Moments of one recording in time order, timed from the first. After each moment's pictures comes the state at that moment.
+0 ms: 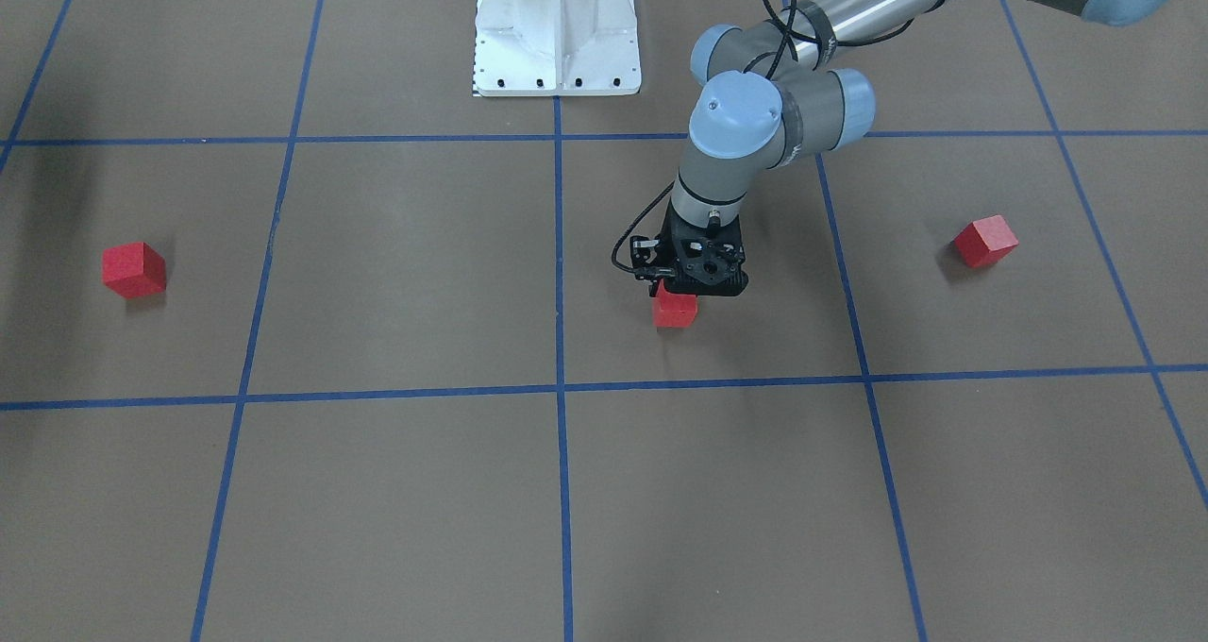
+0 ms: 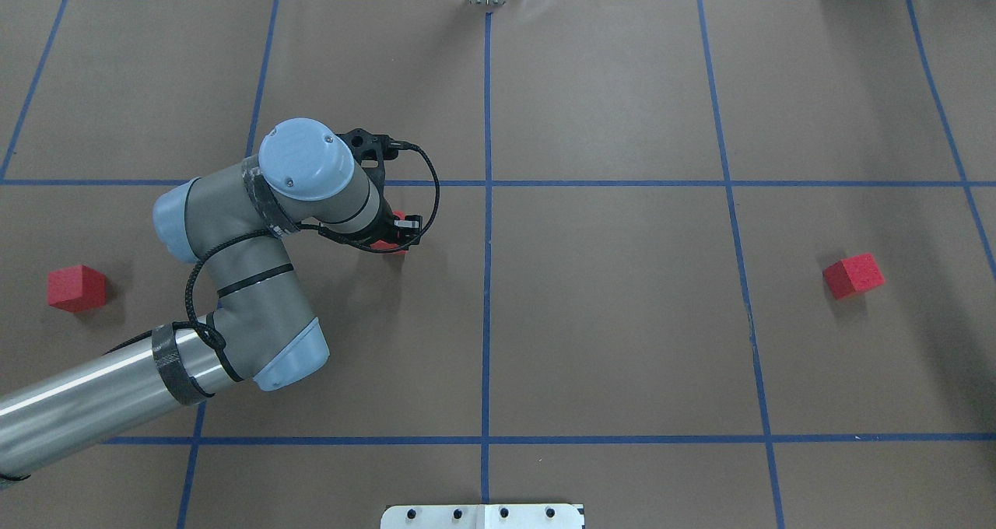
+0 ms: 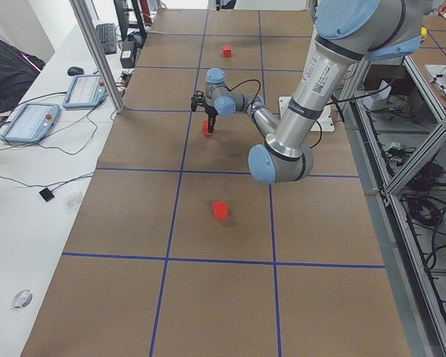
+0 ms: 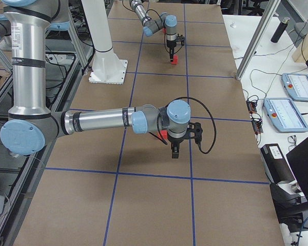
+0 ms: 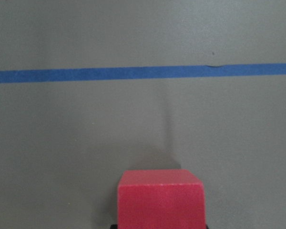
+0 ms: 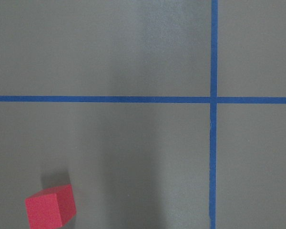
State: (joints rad) left arm -0.59 -2.19 -1.56 -1.79 -1.89 -1.14; right arm 1.49 -1.62 1.76 -1.53 2.43 0.18
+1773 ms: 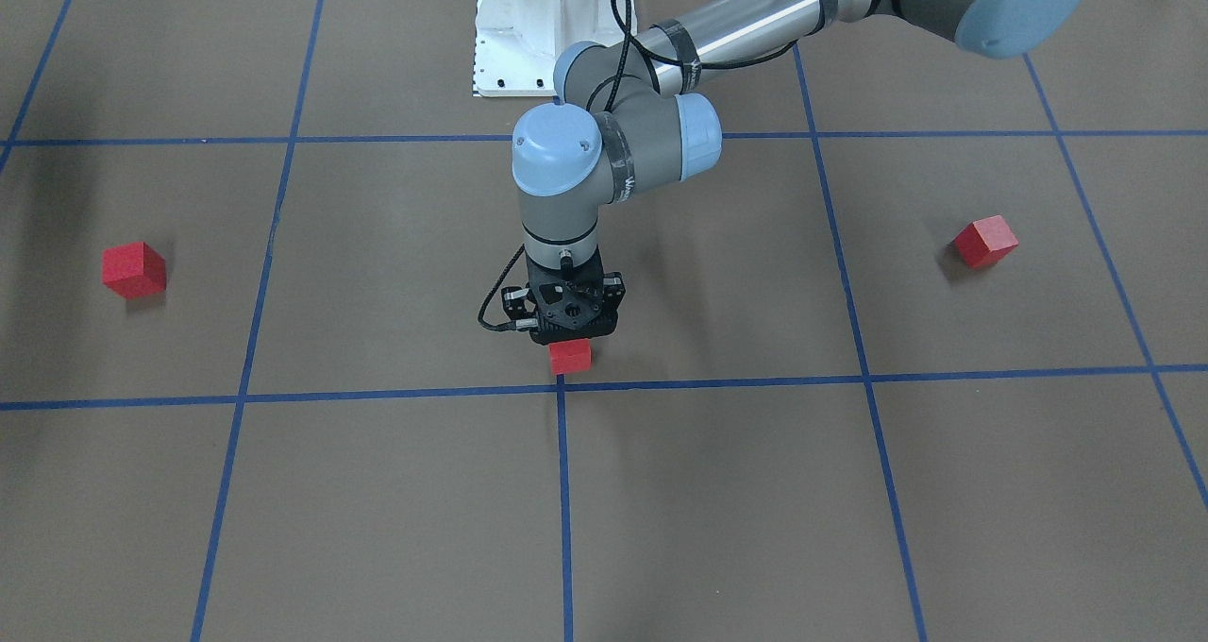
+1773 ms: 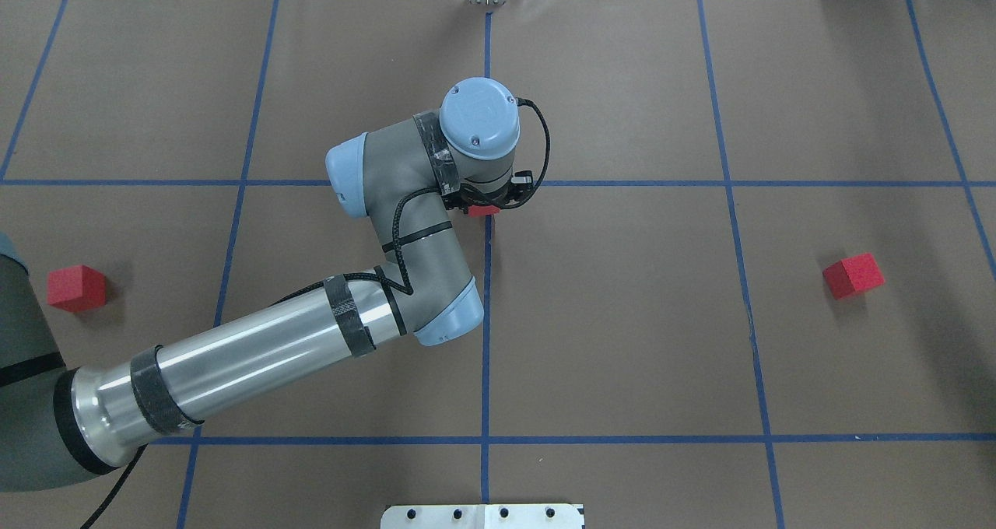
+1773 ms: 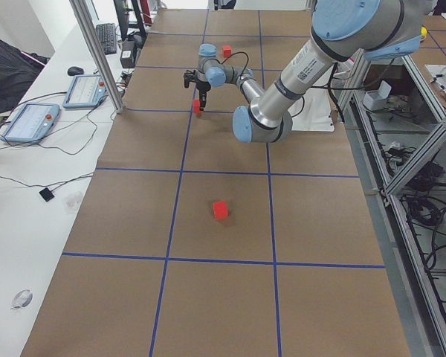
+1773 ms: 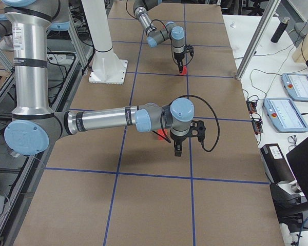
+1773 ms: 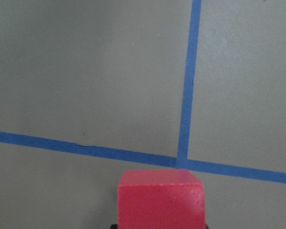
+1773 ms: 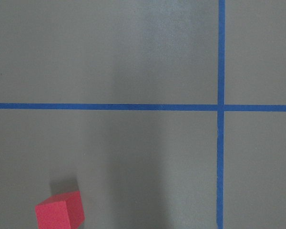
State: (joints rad) left arm -0.55 -2.58 -1.17 -1.74 -1.79 -1.30; right arm 1.49 -1.60 1.75 -1.54 2.44 0.19
